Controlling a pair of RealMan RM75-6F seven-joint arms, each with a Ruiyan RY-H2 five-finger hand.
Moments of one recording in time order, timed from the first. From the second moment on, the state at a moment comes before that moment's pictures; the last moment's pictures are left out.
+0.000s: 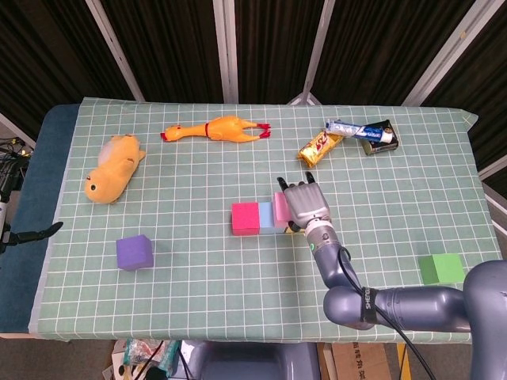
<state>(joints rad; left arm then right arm) -0.28 -0.80 -0.28 -2.12 1.05 1.35 -0.04 1.24 -1.35 0.19 -1.82 -0.13 1.11 -0.86</state>
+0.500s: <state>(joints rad) -0.28 -0.80 -0.28 -2.12 1.05 1.35 -0.04 1.23 -1.35 0.18 -1.82 -0.16 1.11 -0.87</state>
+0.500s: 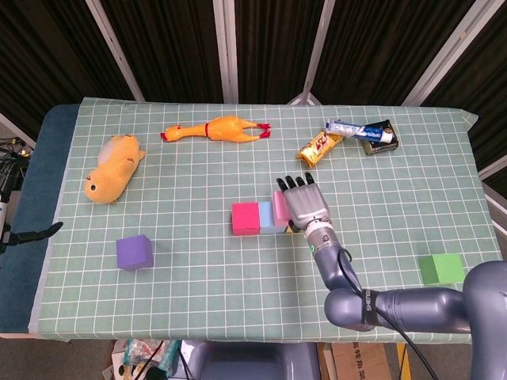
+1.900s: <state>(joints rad) -0.28 -0.85 -0.26 -2.10 1.07 1.39 0.03 0.75 -1.06 -0.01 -2.07 -0.75 1.46 -0.48</state>
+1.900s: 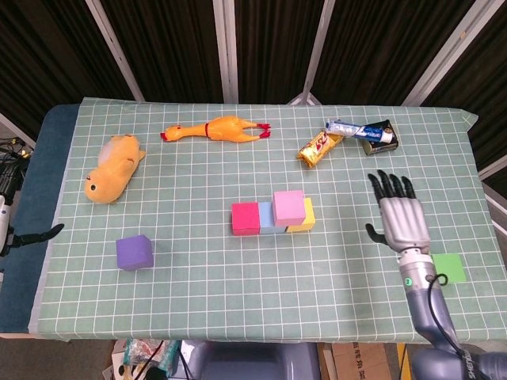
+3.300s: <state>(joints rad) -0.25 -1.07 -0.08 -2.14 1.18 1.44 0.45 0.29 -0.96 0.01 -1.86 -1.19 1.50 -0.01</state>
